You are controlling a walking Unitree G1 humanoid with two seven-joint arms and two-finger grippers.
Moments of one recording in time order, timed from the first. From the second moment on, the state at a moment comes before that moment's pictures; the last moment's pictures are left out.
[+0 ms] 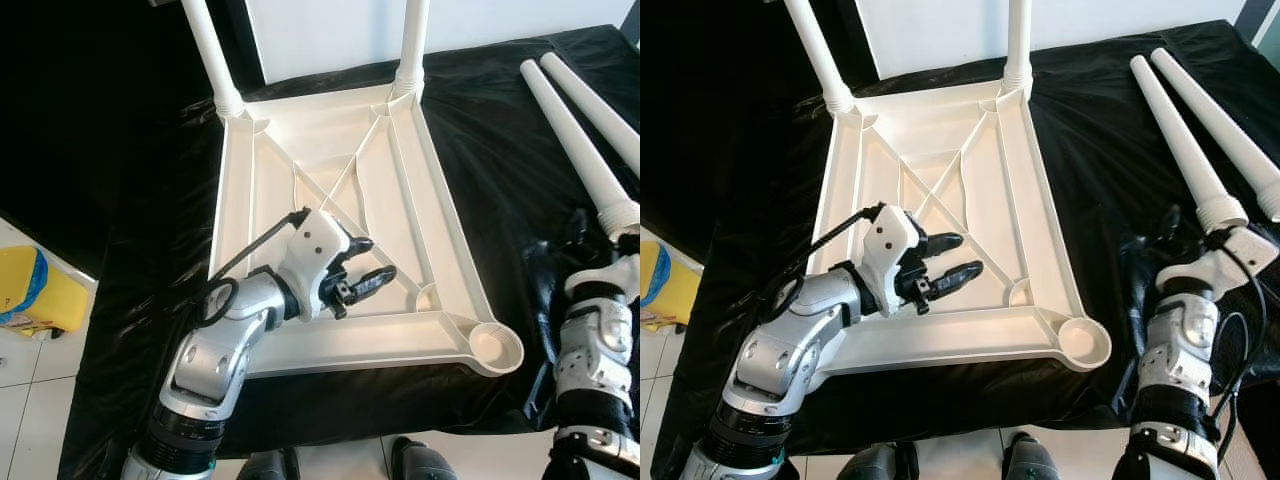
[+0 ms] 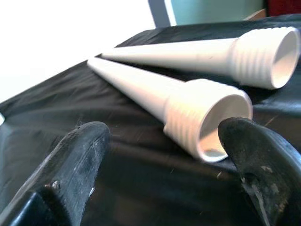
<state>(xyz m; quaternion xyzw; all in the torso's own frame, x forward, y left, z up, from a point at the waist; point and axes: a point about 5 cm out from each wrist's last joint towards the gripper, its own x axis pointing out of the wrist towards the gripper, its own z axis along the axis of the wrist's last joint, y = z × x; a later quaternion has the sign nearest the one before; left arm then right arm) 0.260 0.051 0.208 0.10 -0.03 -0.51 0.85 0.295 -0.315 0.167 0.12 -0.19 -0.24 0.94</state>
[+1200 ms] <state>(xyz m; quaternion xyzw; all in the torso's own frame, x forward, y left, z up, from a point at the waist) 0.219 0.038 0.235 0.05 -0.05 -0.62 0.78 0.318 -0.327 0.169 0.13 -0.16 -0.20 0.96</state>
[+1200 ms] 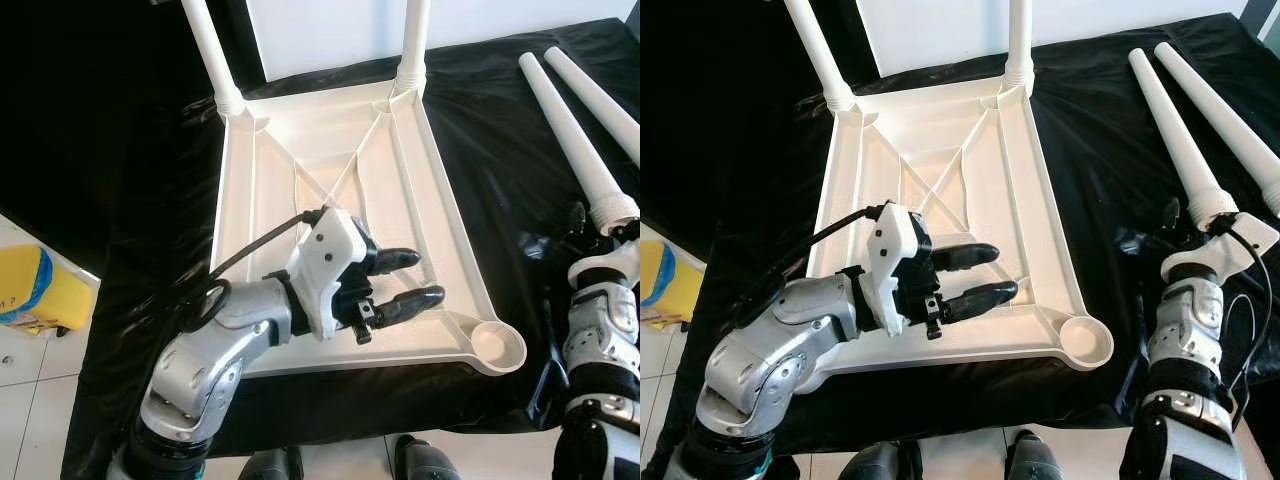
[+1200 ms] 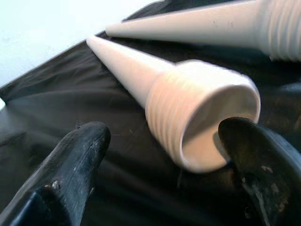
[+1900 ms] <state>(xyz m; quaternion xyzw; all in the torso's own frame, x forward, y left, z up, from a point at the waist) 0.211 0.038 0.232 0.06 -0.04 -0.64 0.76 0.345 -0.311 0.174 0.11 -0.10 -0.09 0.98</state>
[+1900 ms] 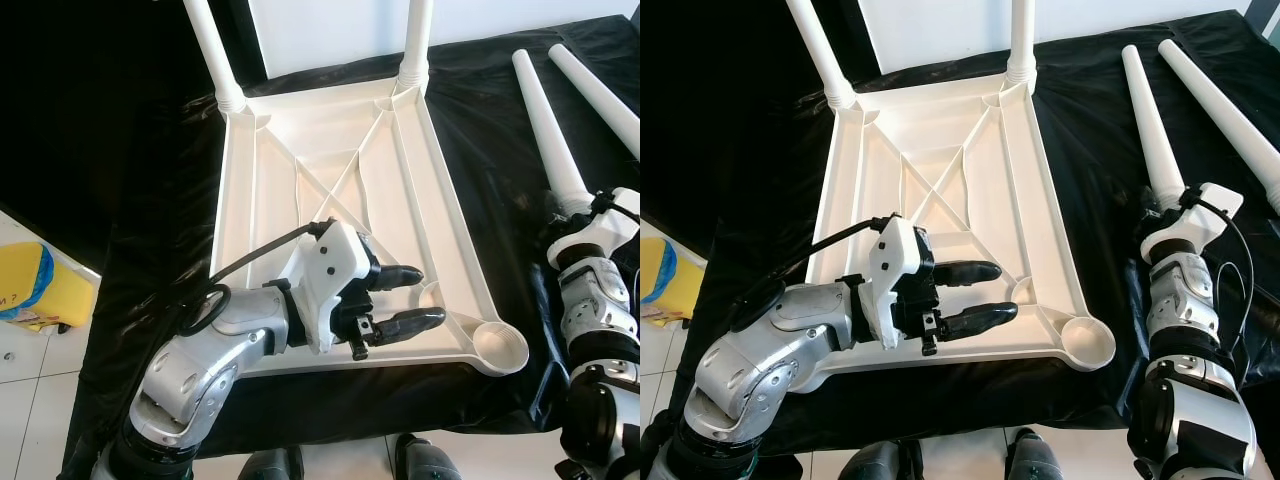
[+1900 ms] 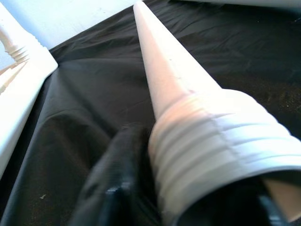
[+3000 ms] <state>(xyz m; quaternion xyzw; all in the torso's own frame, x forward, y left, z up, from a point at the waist) 0.222 0.019 0.232 0.06 -0.07 -0.66 0.75 0.314 -0.346 0.250 -0.07 -0.25 -0.15 0.95</state>
